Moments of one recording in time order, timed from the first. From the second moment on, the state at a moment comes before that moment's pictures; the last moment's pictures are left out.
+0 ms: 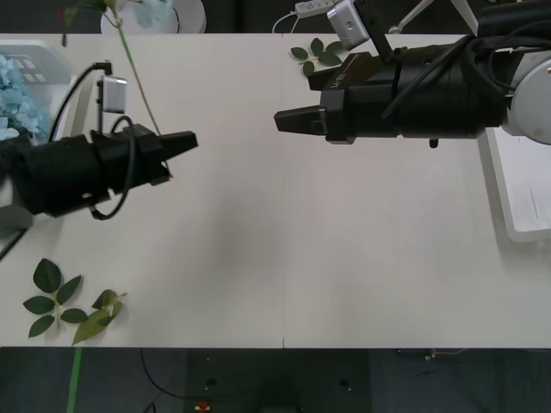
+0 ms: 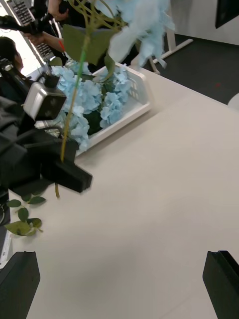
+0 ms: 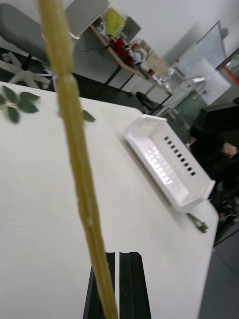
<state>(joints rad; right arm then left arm) -0.85 -1.07 0.72 -1.93 -1.67 0.52 1.89 -0.27 0.86 -0.26 -1.72 2.08 0.63 -2.36</state>
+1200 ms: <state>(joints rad) -0.71 -1.13 0.41 -1.65 -1.90 1.13 2.71 -0.28 1.25 -0.07 -0.95 1.97 0.75 -2.36</state>
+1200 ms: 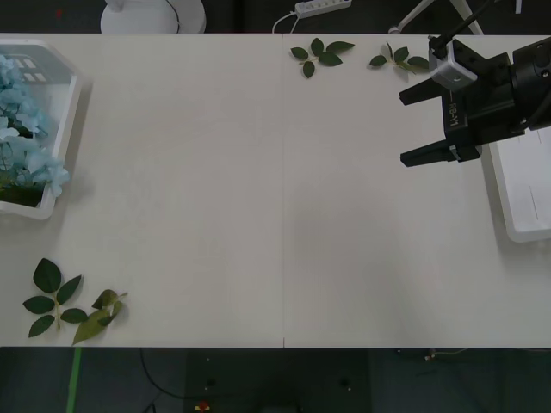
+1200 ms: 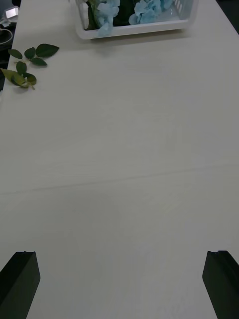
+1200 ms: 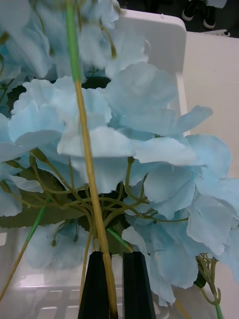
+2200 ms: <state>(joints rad) -0.71 -1.13 0.41 -1.66 -1.93 1.08 2.71 0.43 1.25 0.61 -1.47 2.16 1.02 -2.67</state>
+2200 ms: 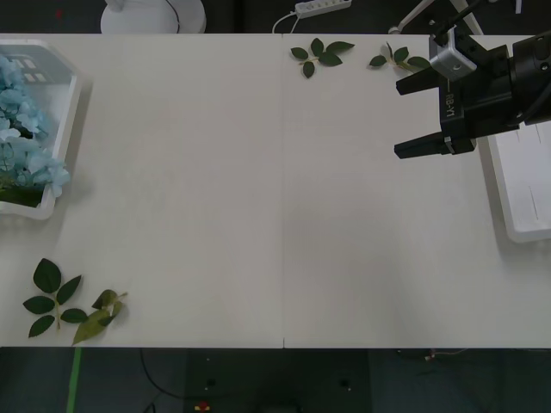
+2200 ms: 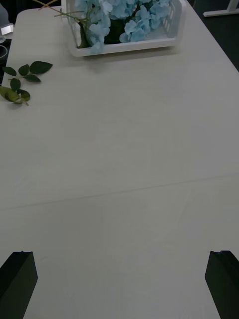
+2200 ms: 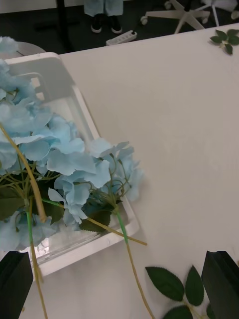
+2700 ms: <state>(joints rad) -0.71 -1.13 0.41 -1.66 -1.93 1.08 2.71 0.58 1.25 0.61 -1.94 2.20 0.91 -2.67</state>
